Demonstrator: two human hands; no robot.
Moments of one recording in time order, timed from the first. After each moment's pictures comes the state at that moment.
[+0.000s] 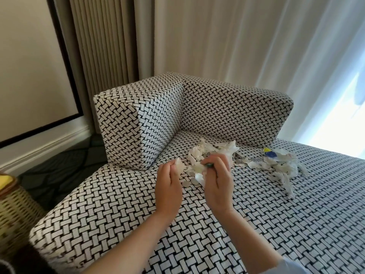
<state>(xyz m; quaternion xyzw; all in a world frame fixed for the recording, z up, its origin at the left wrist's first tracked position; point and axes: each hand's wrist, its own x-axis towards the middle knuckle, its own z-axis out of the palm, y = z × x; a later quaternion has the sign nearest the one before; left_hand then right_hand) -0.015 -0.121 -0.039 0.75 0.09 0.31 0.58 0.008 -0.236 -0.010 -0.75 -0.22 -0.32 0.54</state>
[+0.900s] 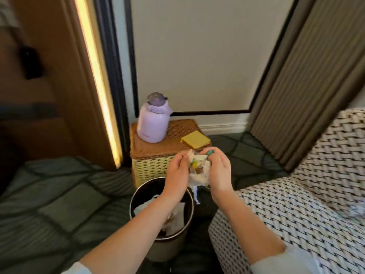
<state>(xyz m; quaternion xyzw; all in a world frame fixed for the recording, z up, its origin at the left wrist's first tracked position) -0.255 0.197 -0.053 0.56 0.37 0.45 0.59 -0.168 0.151 -0.027 -0.57 -0.33 0.29 0.70</state>
